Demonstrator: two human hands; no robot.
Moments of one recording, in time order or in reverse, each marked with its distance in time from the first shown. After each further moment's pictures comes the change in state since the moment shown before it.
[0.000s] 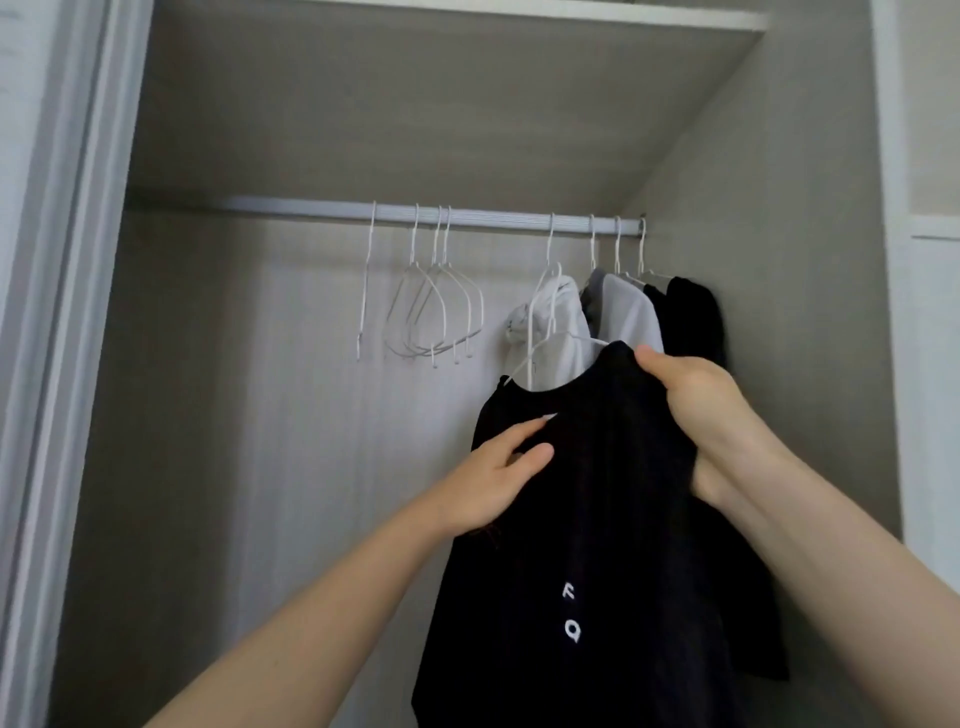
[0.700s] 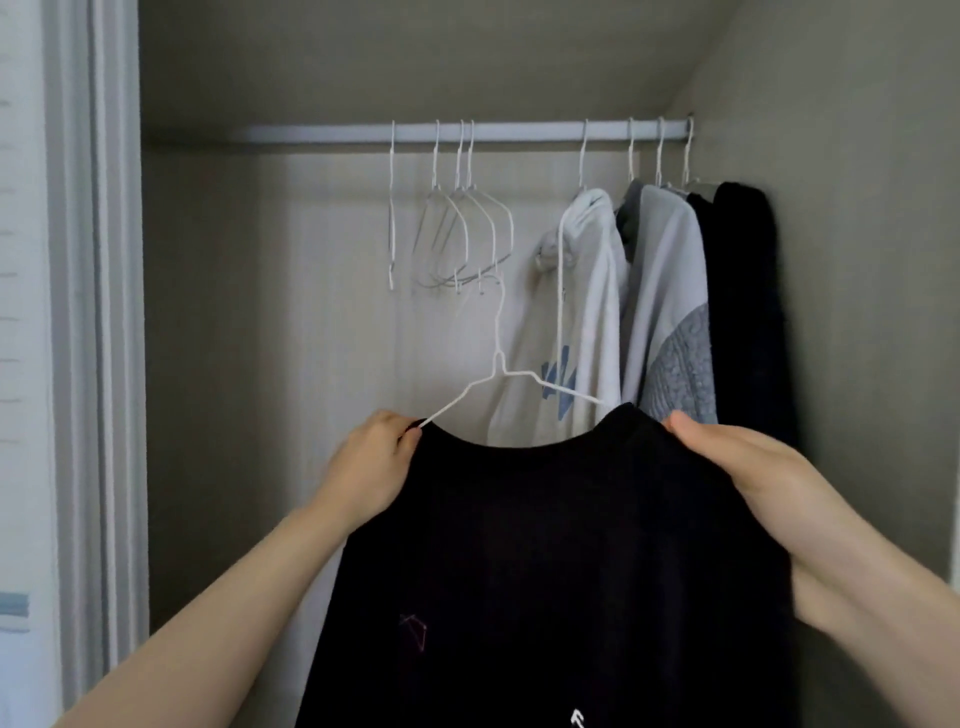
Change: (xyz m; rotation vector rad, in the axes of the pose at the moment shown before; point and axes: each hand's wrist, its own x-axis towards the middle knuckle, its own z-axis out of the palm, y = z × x) left_hand -0.083 -0.083 -0.058 0.591 0.366 -0.206; right_hand -0.075 0.063 -0.039 0.033 -0.260 0.179
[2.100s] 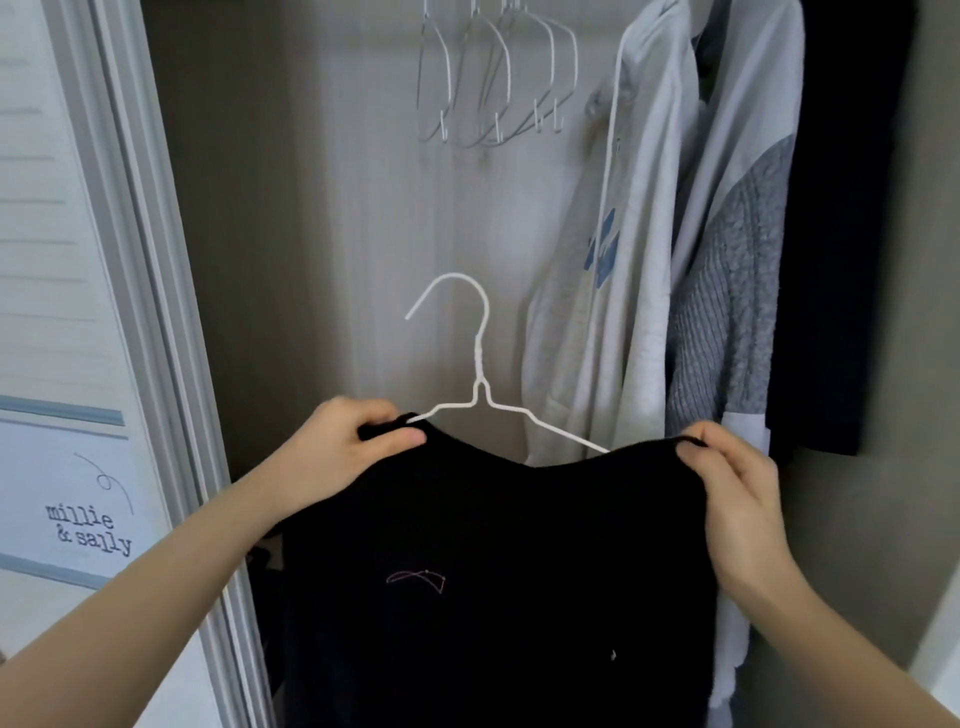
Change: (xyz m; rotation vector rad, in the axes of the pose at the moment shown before) left_hand -0.131 -0.011 -0.024 -0.233 -0.222 -0.023; right_hand 0.007 0.141 -0.032 -0.194 0.118 -0.387
